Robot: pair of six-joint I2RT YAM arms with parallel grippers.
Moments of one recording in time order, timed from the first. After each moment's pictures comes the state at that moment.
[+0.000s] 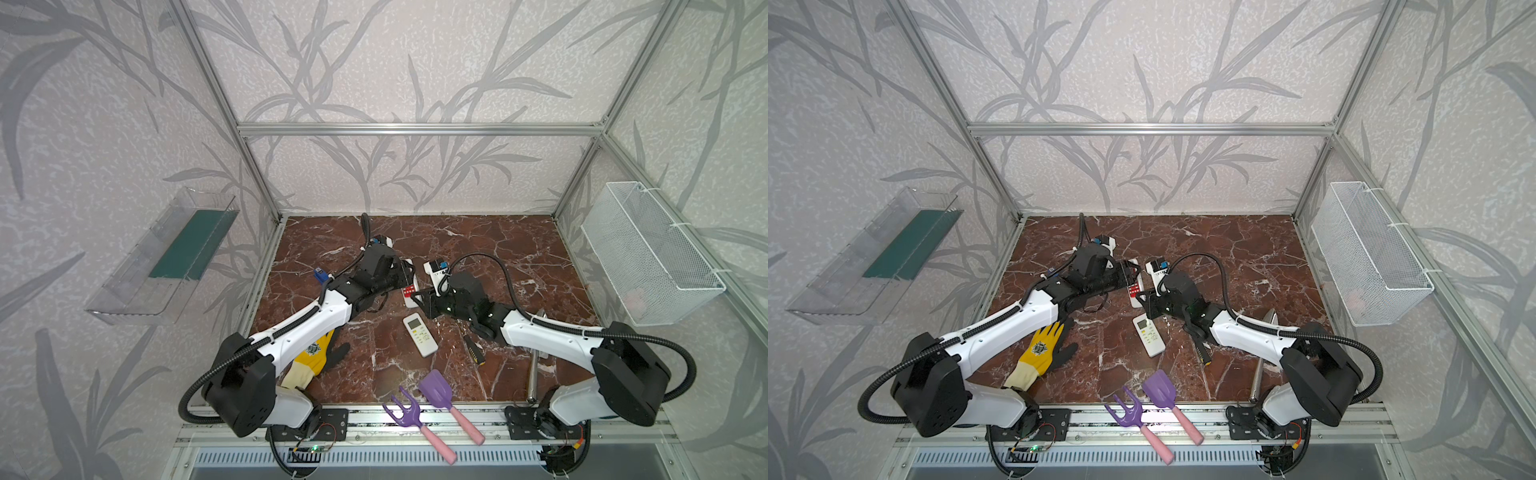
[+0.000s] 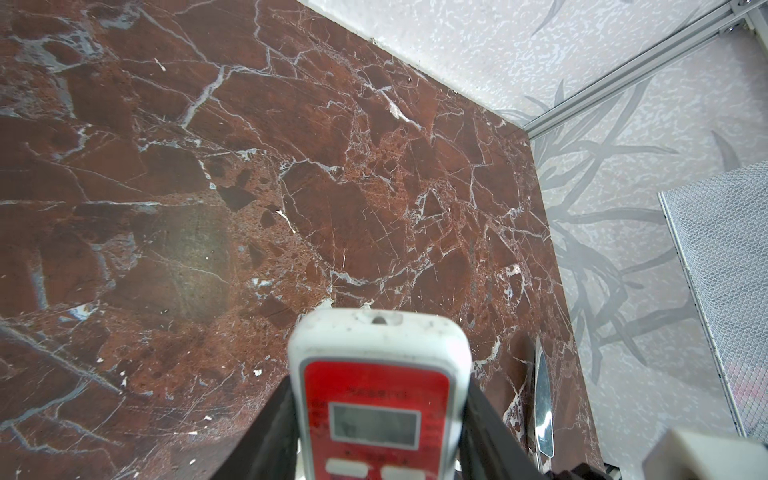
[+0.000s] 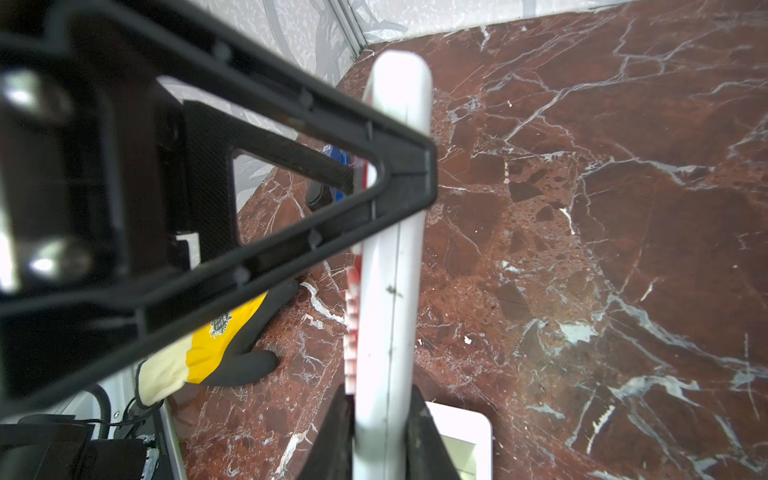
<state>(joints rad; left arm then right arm) -0.61 1.41 1.02 -0.22 0.02 -0.78 0.80 1.46 0.80 0.22 -0.15 0.45</state>
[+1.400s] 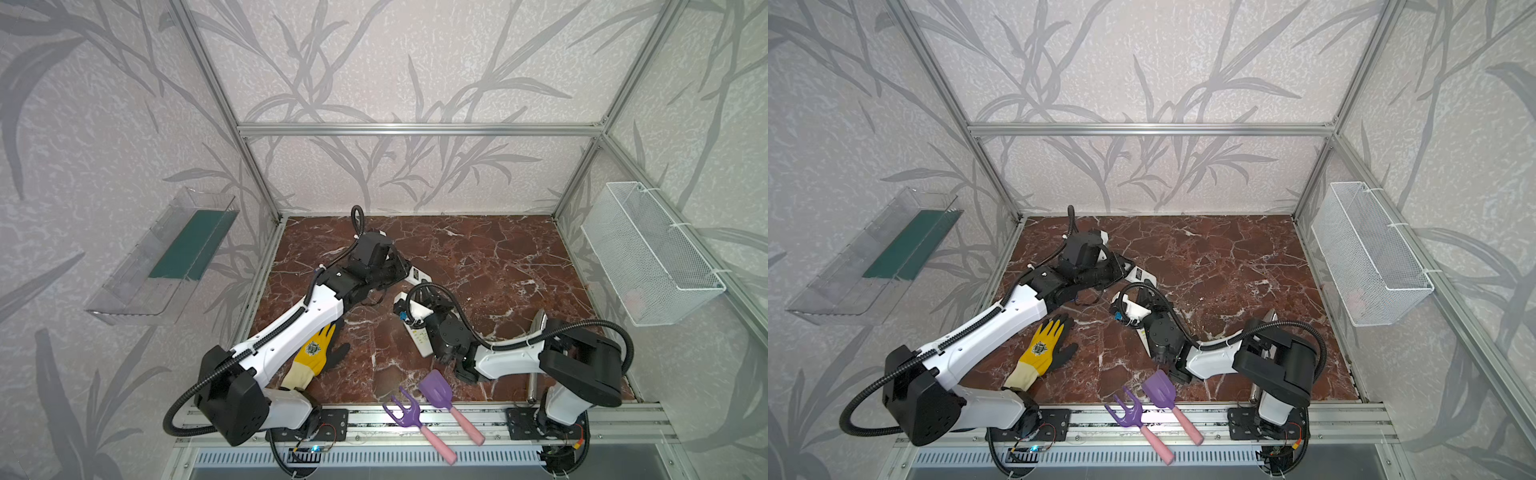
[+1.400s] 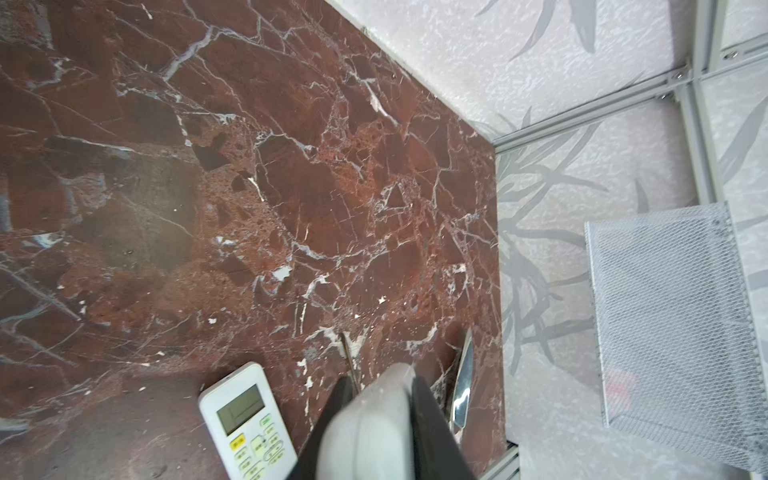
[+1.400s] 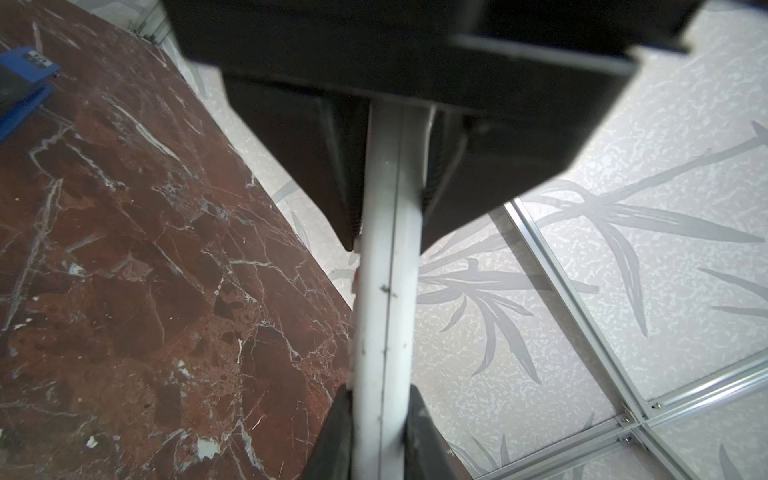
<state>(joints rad) -0.60 1.36 1.18 -0.41 0.09 -0.99 1.13 1.68 0.64 1.18 0.87 -0.97</state>
